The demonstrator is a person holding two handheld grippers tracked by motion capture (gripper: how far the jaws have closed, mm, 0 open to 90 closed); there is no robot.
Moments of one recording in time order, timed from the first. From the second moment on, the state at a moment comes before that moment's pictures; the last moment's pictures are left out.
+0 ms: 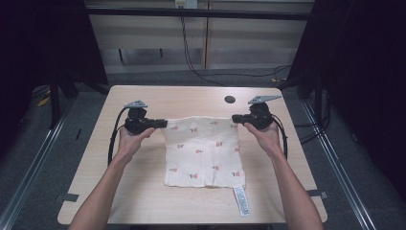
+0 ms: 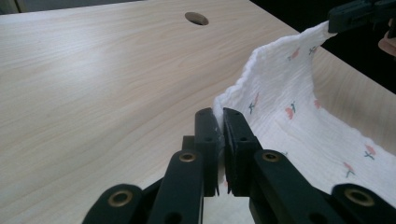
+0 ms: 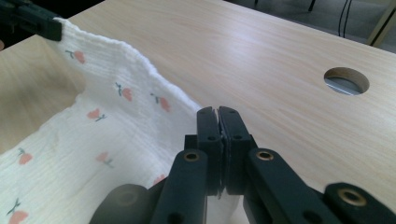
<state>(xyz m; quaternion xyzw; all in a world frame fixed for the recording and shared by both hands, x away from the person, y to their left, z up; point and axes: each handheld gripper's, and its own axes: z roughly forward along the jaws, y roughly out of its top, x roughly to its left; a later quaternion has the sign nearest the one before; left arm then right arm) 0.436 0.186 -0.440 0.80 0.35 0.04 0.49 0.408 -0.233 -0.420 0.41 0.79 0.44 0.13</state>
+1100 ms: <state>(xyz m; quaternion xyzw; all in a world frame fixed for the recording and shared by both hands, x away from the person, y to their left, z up) 0.357 0.183 -0.455 0.84 0.29 0.02 0.46 0.325 -0.236 -0.441 0.38 0.82 0.42 0.11</state>
